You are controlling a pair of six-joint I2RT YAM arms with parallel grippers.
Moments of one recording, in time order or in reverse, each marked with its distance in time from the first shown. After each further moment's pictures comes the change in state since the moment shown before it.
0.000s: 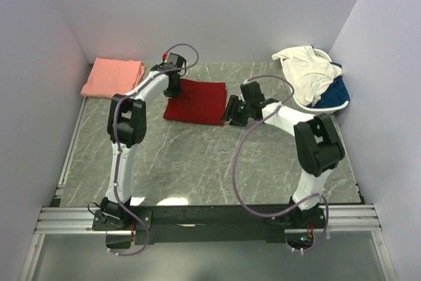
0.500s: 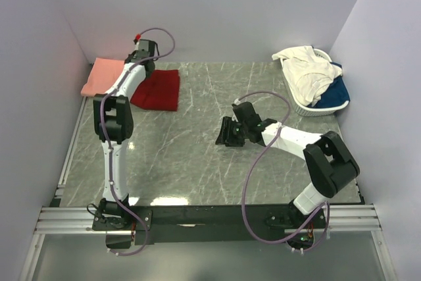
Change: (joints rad) left arm 0.168 0.002 0.131 0.045 -0.412 0.381; right arm 0.187 -0.245 -0.284 0.045 0.042 0.006
